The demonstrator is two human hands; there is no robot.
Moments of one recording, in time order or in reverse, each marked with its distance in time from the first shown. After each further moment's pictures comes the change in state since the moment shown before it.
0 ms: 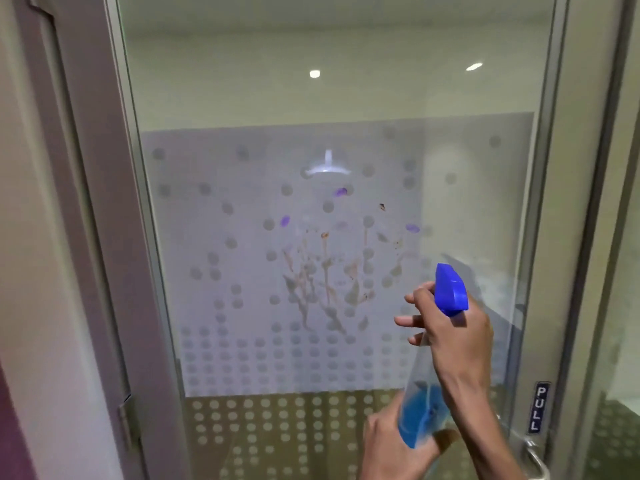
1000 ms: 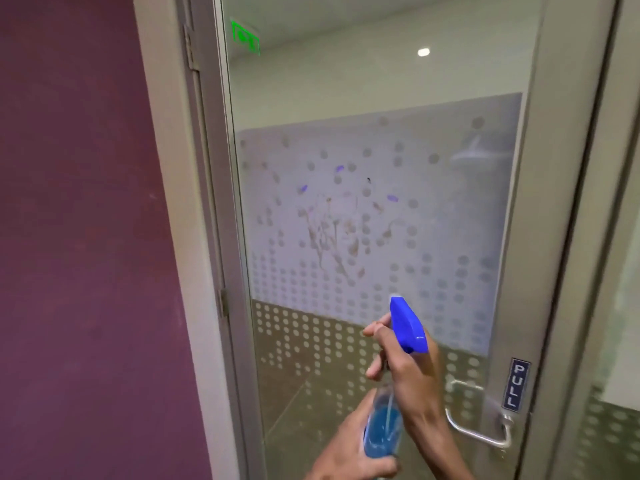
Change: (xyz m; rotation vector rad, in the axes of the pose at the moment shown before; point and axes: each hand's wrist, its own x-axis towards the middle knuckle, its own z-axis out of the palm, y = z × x) left_hand -0.144 0.079 0.136 -0.114 0.039 0.078; right_hand -0.052 0.009 -0.200 0.295 -0.621 0.176
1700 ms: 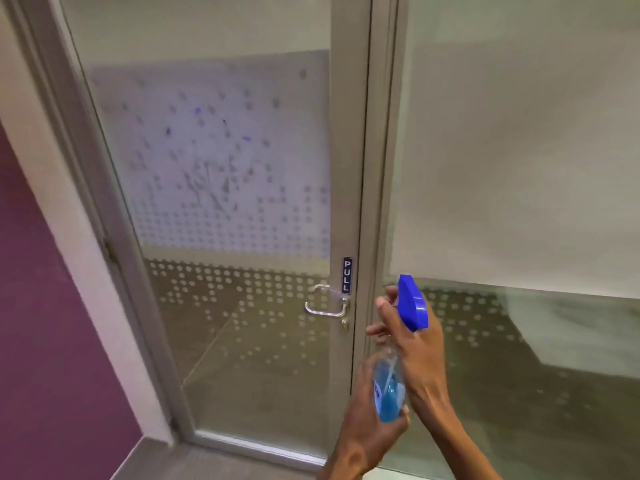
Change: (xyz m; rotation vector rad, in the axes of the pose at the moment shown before) left_hand -0.061 0.089 0.329 -0.216 0.102 -0.071; right_hand -0.166 -0.067 -0.270 -0.023 0.265 0.050
